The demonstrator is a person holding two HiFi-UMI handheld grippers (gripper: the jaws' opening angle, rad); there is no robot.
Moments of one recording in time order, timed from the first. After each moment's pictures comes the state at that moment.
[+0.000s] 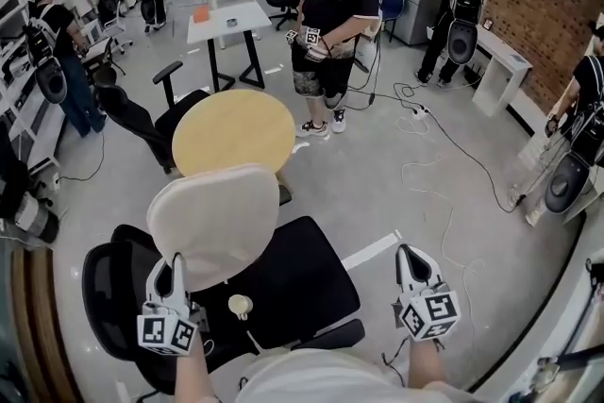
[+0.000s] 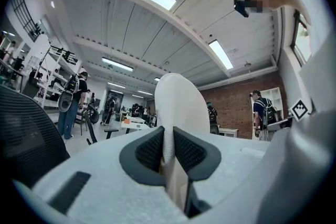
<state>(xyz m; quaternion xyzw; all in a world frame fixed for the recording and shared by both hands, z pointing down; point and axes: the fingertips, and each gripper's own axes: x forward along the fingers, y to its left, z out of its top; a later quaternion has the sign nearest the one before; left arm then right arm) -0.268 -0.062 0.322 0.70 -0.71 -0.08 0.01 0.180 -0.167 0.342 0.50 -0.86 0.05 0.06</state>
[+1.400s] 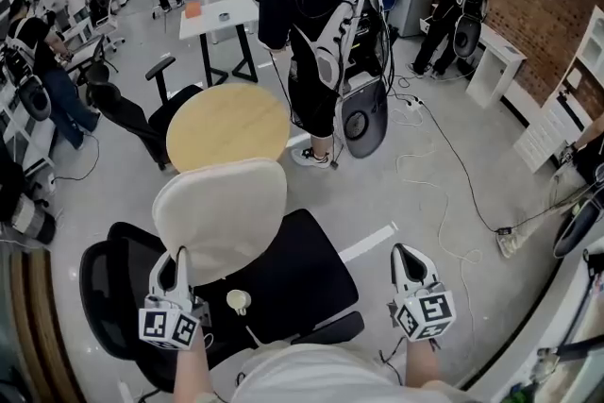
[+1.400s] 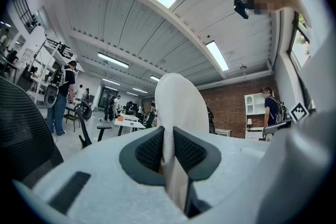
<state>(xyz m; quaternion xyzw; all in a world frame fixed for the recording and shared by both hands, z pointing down) -0.252 -0.073 0.324 0.72 -0.68 -0.08 0.03 0.177 -0.151 0.346 0.51 -0.86 0.04 0.07</state>
